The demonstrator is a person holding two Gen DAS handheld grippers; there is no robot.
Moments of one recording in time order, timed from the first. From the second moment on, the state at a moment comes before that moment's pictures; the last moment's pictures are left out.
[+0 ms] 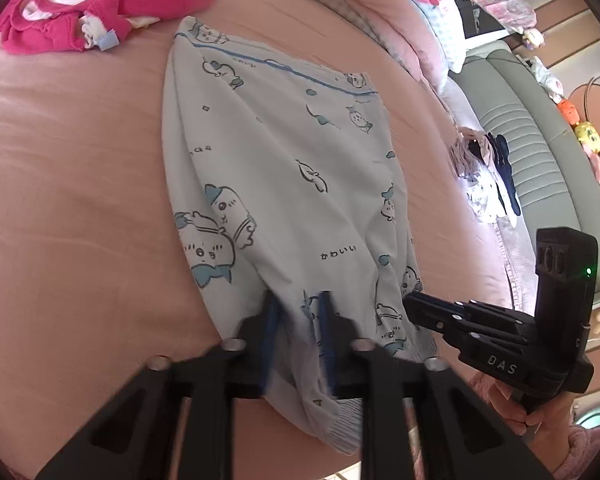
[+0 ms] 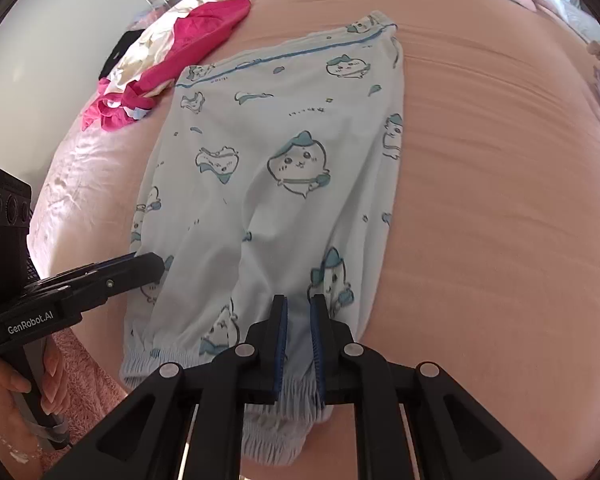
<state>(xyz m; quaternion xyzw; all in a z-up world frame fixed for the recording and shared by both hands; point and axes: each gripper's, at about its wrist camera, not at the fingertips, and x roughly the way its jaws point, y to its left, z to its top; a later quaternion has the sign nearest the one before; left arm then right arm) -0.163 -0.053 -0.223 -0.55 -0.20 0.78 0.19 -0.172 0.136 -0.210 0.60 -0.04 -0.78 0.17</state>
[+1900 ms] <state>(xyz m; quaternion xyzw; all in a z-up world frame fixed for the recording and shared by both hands) -0.139 -0.019 -0.215 -0.56 0.13 0.79 0.20 -0.136 0.187 -0.204 0.61 -0.04 -0.76 0.22</state>
